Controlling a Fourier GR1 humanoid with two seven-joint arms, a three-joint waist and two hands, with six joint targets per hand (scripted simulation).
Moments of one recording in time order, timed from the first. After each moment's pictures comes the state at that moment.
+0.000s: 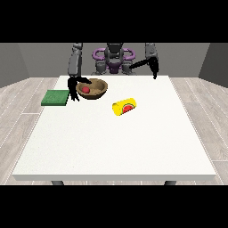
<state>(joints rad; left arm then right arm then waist) -0.59 0.06 0.05 -1.12 -0.28 0.12 -0.20 -0.45 -0.15 -0.28 -0.64 -0.23 0.19 -0.40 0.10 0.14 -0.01</state>
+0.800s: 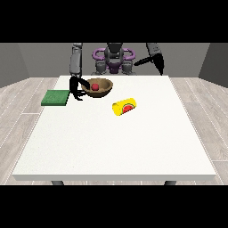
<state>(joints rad) -0.55 0.09 0.09 -1.13 -0.24 0.08 -0.20 -0.47 -0.16 -0.20 -0.60 -0.11 -0.06 -0.26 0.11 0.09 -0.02</state>
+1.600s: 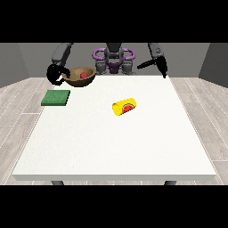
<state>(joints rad) -0.48 0.17 0.17 -1.05 -0.20 0.08 -0.27 -0.54 -0.34 -0.24 -0.70 -0.19 0.07 0.10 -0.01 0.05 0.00</state>
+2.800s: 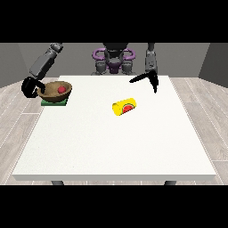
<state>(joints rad) -0.54 0.09 0.03 -1.42 -0.30 0.21 -0.27 -0.65 -0.76 -0.48 -0.41 -0.30 0.36 -0.22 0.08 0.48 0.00</state>
